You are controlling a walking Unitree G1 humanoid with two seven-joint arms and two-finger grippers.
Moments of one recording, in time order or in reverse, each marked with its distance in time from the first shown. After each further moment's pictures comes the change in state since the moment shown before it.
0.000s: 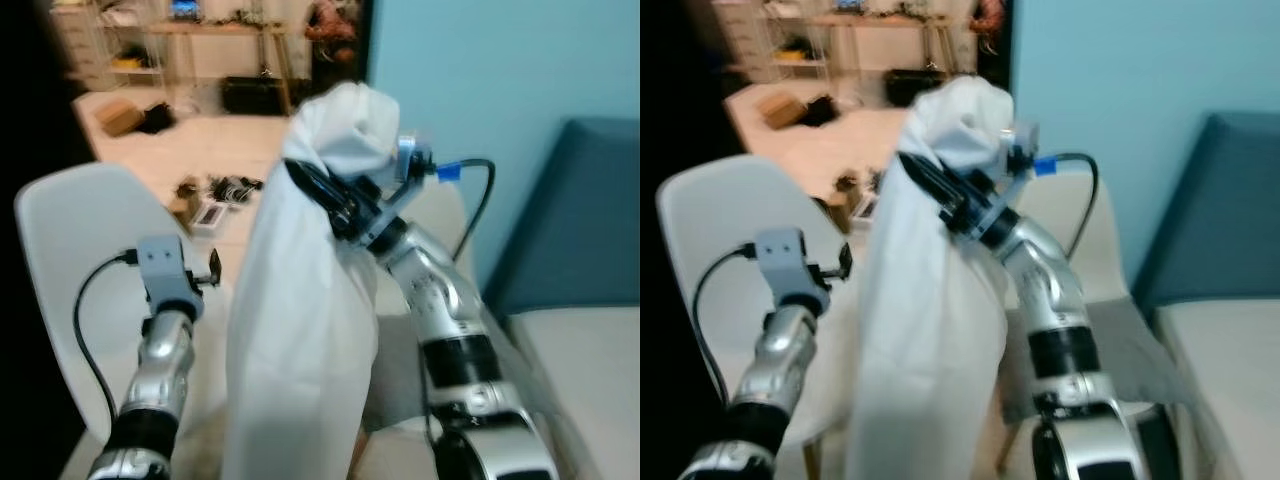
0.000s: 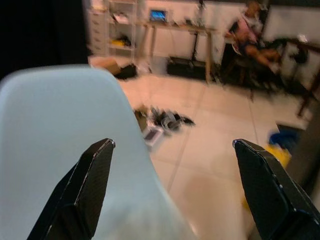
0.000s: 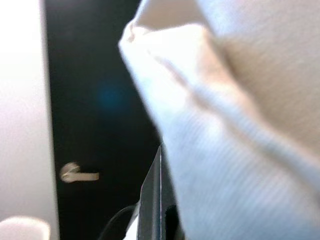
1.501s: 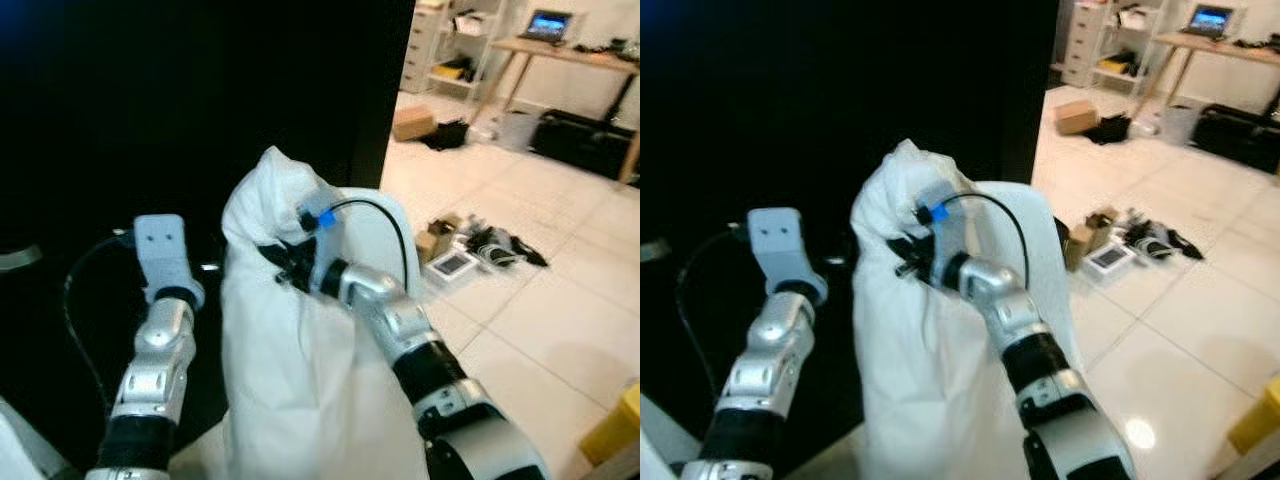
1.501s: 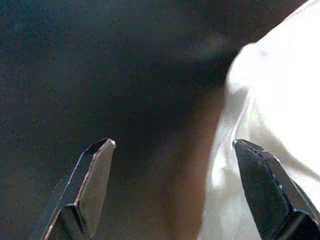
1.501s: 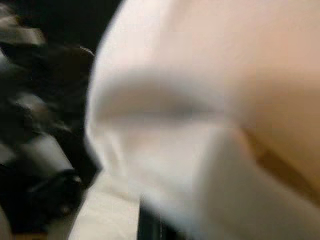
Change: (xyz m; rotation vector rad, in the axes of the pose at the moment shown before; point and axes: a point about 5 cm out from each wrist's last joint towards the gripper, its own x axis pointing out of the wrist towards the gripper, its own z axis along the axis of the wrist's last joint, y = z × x) left arm -0.014 -0.022 0.007 0.061 0.079 -0.057; right arm -0.068 -0.030 -0.109 -0.043 0.678 -0.505
